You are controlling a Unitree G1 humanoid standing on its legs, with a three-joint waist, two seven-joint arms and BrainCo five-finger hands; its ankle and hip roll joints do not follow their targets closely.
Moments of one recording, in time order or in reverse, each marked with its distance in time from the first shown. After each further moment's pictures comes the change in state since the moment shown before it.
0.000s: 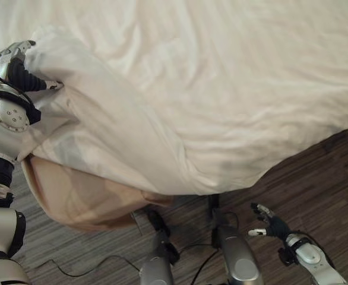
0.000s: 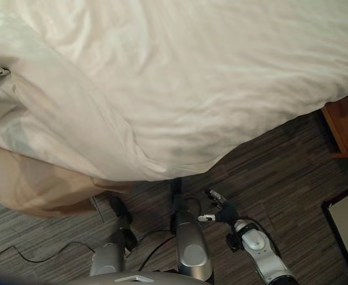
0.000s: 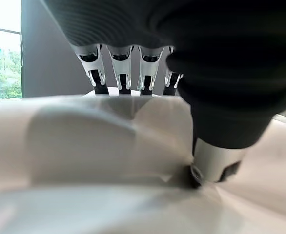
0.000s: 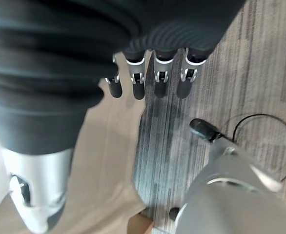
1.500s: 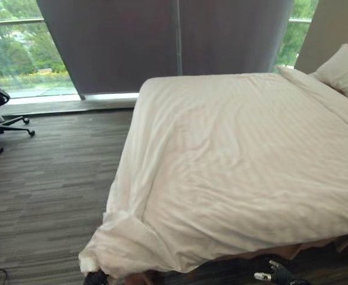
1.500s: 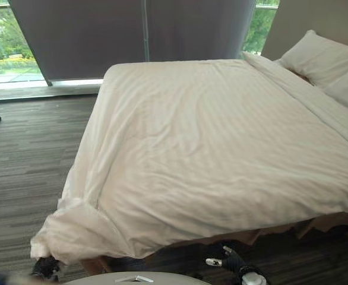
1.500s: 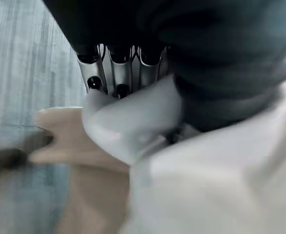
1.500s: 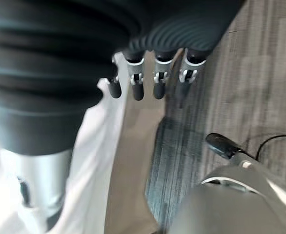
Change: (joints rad) left arm 1.014 -0.757 0.481 0.347 -0.335 -0.100 -0.227; right arm -0.012 0.230 -0.113 0.691 -0.070 0.111 -0.071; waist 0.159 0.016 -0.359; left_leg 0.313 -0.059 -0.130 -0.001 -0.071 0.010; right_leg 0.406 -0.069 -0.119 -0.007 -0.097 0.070
